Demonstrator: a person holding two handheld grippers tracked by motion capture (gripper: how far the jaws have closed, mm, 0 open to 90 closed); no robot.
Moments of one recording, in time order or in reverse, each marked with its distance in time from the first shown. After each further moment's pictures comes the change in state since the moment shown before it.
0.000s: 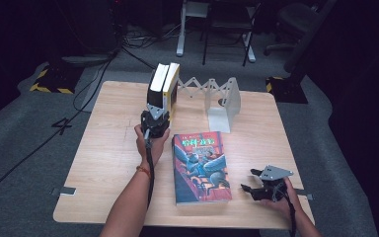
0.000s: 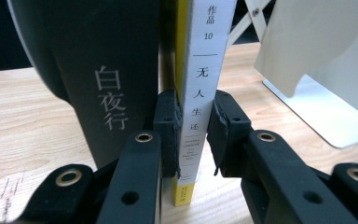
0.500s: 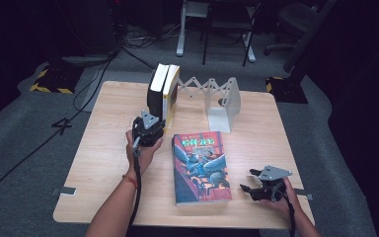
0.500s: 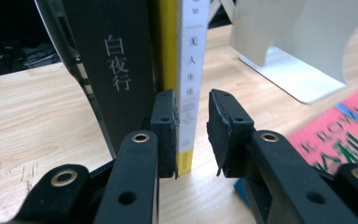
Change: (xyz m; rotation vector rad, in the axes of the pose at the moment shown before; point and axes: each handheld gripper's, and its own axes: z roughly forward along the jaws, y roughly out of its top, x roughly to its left) left arm 0.010 -0.012 -0.034 0.018 -0.089 0.100; right arm 0.002 0.002 0.001 0.003 0.005 -0.005
